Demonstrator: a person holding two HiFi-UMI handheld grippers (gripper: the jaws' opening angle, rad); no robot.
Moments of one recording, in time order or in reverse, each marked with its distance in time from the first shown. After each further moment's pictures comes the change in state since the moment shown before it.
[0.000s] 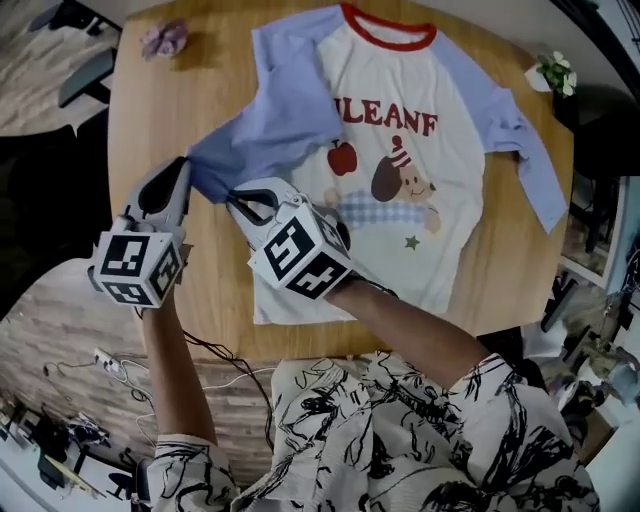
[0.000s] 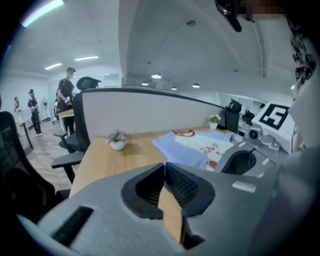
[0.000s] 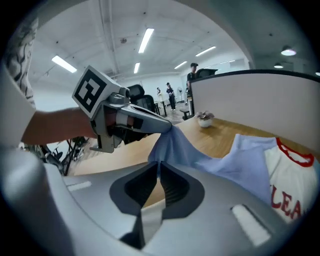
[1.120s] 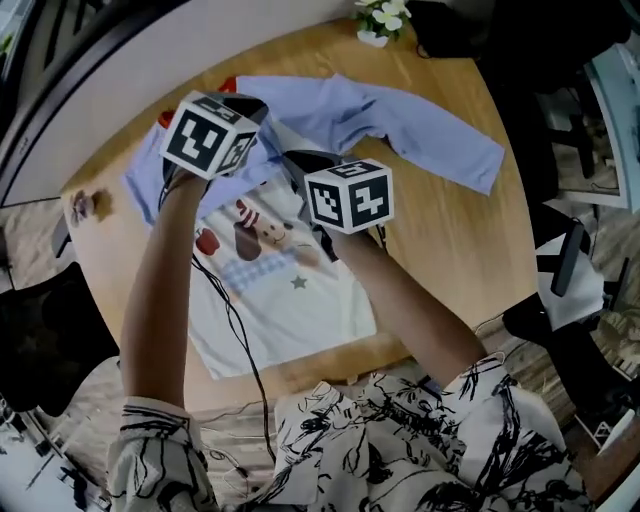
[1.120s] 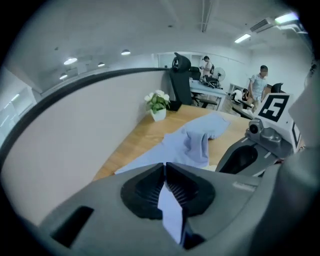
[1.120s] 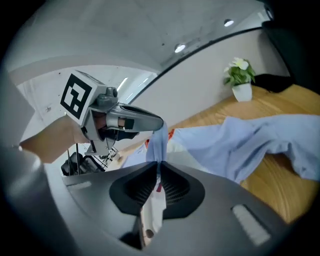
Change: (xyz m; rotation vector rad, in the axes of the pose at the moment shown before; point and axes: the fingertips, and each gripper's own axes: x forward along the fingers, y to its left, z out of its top) left arm 0.316 -0.368 0.165 0.627 0.391 -0.447; right arm -0.310 -0.294 -0.141 0.800 -0.326 -0.409
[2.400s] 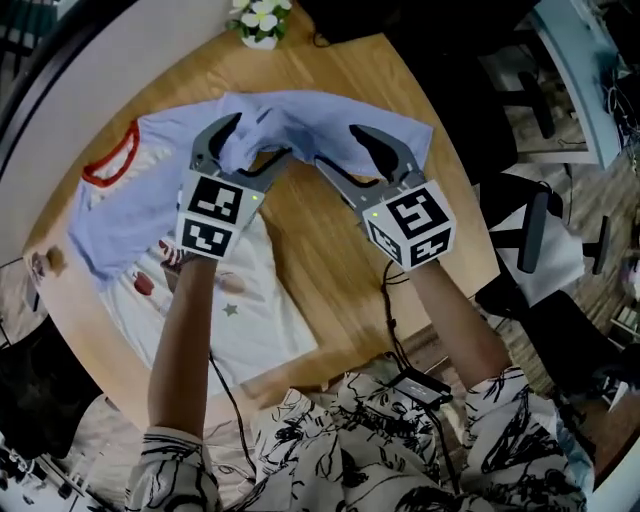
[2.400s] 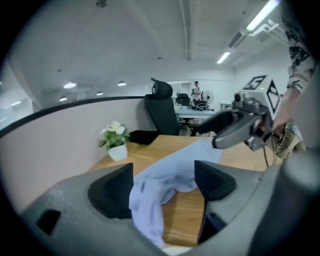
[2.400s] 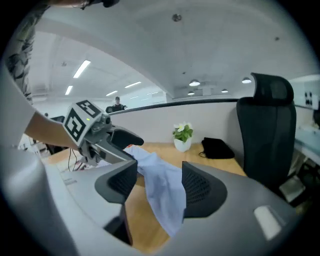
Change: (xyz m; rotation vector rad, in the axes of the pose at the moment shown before) left arm 0.075 -0.148 0.105 0.072 -0.369 -0.014; right arm -0.200 -0.149 0.046 -0.457 -0.213 -0.240
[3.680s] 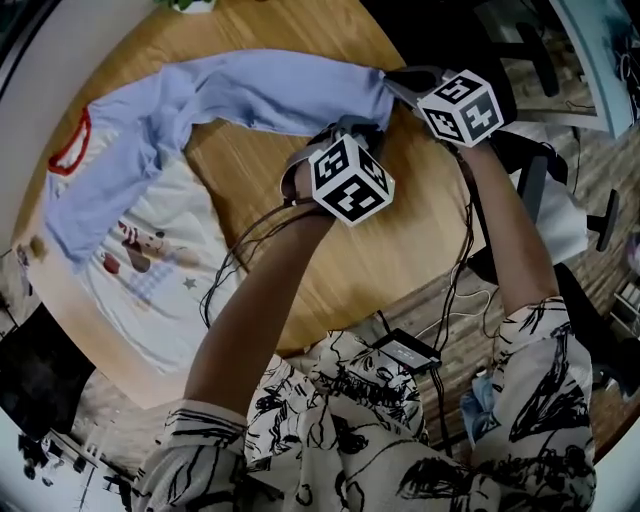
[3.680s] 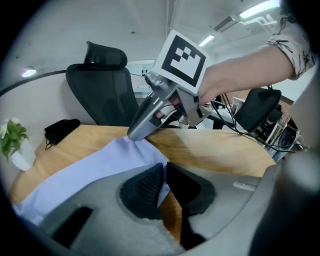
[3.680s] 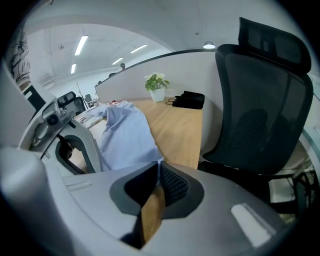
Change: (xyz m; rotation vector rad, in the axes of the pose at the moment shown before) left arm 0.179 -0.243 0.002 0.109 0.234 -0.298; right arm -0.036 -0.197 -0.135 -0.068 0.439 0.138
